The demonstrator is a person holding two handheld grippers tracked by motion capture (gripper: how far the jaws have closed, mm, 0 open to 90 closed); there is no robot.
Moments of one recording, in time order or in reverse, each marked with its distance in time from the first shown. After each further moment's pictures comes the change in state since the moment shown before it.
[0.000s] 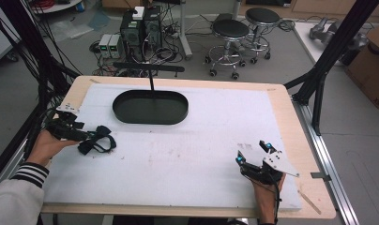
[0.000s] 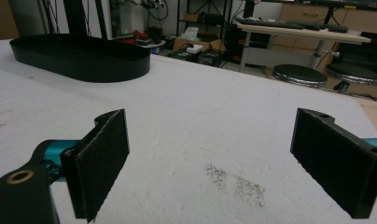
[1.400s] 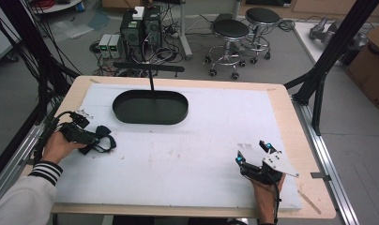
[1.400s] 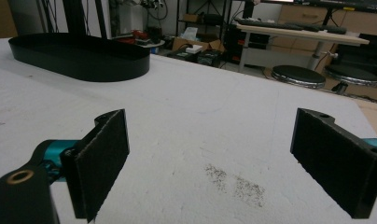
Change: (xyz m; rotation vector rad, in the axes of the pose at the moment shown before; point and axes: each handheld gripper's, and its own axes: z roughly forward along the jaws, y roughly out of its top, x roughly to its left) left arm -0.009 0.000 0.033 0.177 0.006 0.043; right arm 0.001 0.000 0.000 0.000 -0.003 -0.005
